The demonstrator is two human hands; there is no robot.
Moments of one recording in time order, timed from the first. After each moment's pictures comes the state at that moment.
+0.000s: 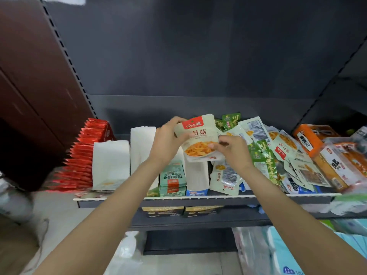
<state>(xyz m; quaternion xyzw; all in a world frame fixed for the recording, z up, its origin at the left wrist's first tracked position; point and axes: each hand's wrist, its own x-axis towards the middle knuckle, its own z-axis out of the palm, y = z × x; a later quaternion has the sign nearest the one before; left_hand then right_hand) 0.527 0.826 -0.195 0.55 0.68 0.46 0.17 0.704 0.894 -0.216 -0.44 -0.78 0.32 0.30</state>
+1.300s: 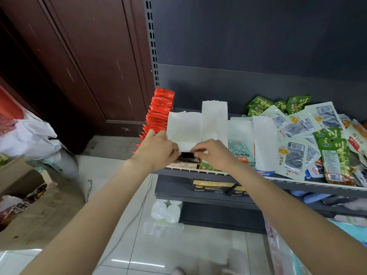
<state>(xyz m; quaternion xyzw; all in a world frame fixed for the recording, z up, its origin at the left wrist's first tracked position) 0.343 0.672 -0.247 0.68 0.73 -0.05 0.00 0.506 0.774 -0.268 -0.32 -0.89 0.33 0.04</state>
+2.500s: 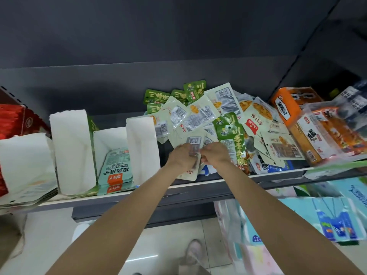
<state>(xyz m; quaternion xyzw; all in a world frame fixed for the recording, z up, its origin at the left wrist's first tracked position) 0.674 0.925 -0.319 0.52 0.75 0.12 0.39 0.782 0.976 -0.344 -0.66 -0.56 0.48 0.13</state>
